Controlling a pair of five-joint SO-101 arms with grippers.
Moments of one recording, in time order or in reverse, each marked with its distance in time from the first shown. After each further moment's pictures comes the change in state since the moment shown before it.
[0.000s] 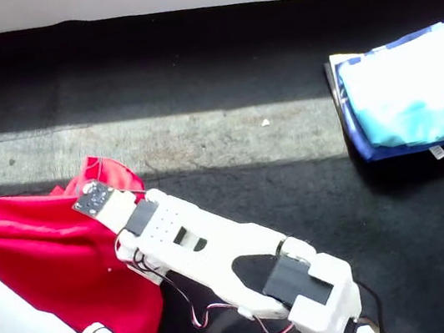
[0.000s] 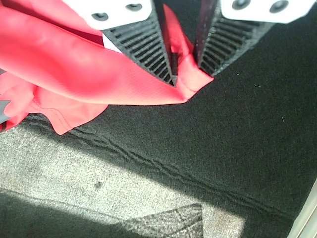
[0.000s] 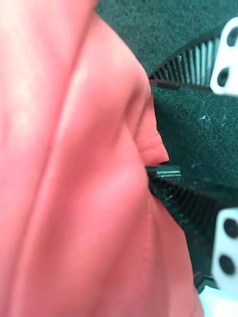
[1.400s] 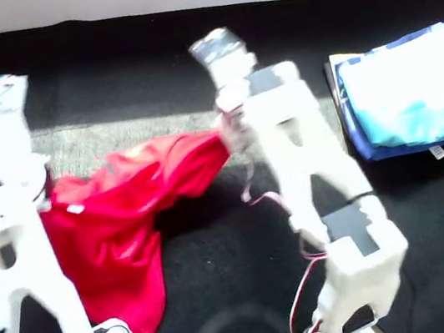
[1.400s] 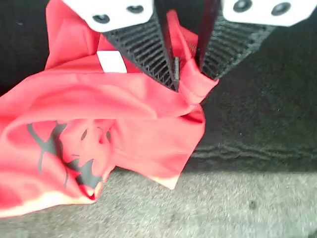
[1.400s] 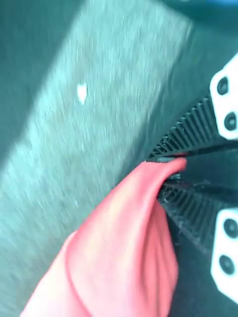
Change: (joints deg) left arm 27.8 12.0 1.8 2.1 2.6; right arm 42.4 -2.5 -22.4 11.3 11.1
